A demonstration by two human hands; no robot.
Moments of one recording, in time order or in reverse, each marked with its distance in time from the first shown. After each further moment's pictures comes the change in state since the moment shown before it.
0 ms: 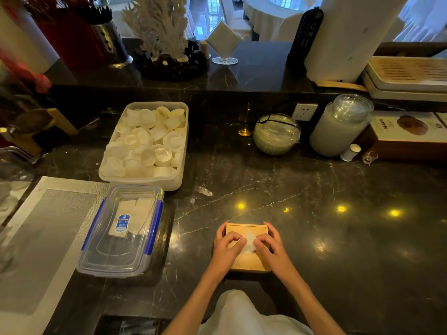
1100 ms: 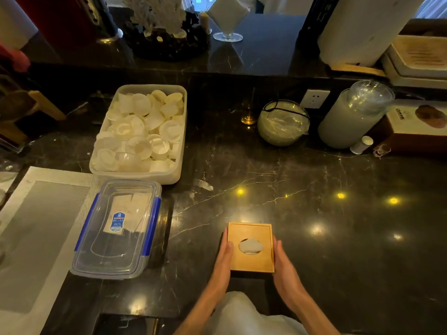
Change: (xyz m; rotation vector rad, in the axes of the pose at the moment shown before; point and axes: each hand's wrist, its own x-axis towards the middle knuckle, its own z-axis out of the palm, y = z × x) left_hand -0.026 0.002 0.000 -0.314 -0.092 -0.201; right_hand -0.023 -0.010 0.010 0.499 0.005 0.446
